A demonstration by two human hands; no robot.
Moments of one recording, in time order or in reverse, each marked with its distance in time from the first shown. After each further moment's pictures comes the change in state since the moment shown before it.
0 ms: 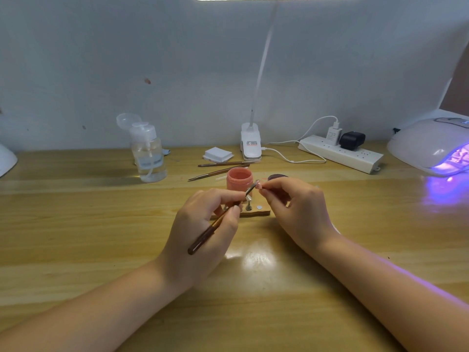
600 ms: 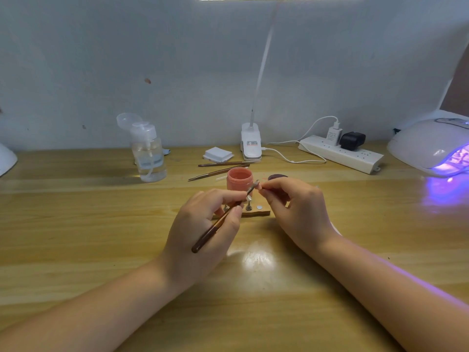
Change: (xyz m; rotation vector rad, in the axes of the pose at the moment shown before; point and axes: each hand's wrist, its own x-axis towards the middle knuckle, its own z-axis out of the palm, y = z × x) left_hand 0.001 -0.001 0.000 0.040 -0.012 -0.003; right_hand 0.000 -0.001 0.000 0.001 -0.014 -0.012
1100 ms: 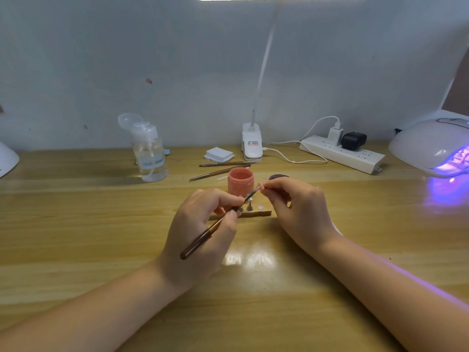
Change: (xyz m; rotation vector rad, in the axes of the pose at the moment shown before) left_hand -0.002 -0.001 -0.002 -0.040 0.044 0.016; right_hand 0.001 0.001 0.000 0.014 0.014 -0.016
